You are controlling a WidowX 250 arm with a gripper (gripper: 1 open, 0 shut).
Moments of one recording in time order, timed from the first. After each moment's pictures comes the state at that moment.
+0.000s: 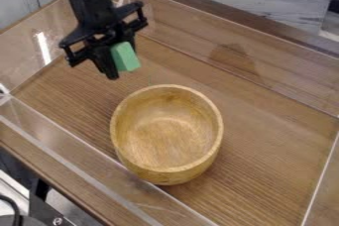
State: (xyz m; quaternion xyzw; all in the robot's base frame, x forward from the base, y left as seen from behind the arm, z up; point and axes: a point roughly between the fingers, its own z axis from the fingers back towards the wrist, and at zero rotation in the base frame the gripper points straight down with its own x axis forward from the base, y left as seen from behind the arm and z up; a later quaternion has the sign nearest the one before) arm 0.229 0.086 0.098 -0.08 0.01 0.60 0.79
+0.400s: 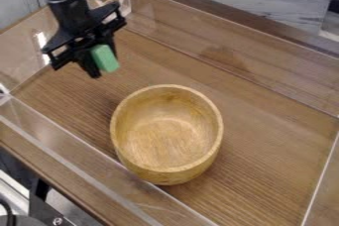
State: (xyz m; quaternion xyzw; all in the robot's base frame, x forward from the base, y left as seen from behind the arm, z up) arm 0.225 0.115 0.084 -0.09 -0.04 0.61 0.79
